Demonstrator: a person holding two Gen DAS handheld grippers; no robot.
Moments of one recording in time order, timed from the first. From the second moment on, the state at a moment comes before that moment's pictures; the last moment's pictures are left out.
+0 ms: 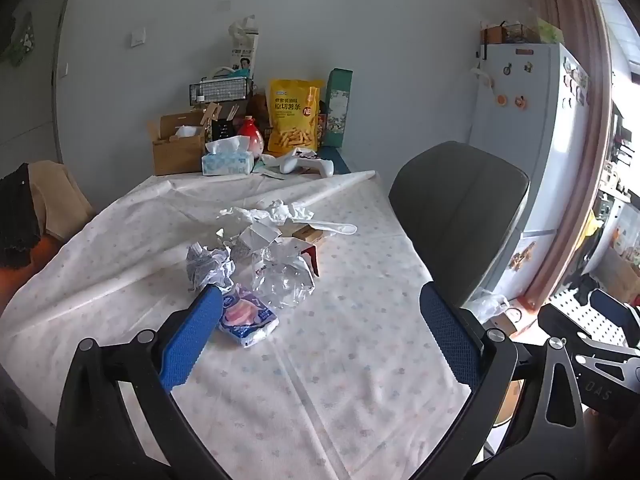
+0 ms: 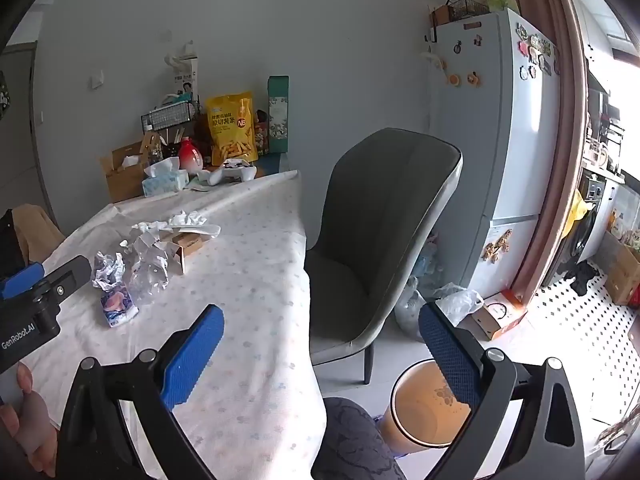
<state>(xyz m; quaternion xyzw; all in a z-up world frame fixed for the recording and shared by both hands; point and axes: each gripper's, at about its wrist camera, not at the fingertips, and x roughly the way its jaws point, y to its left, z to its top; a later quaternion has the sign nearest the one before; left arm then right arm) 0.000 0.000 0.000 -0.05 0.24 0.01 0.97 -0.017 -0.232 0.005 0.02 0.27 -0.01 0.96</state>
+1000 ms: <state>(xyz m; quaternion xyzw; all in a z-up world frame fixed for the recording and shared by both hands) -0.005 -0.005 0.009 -0.04 0.23 0.00 0.97 -0.017 -0.243 0.008 0.04 0.26 -0.01 0.96</state>
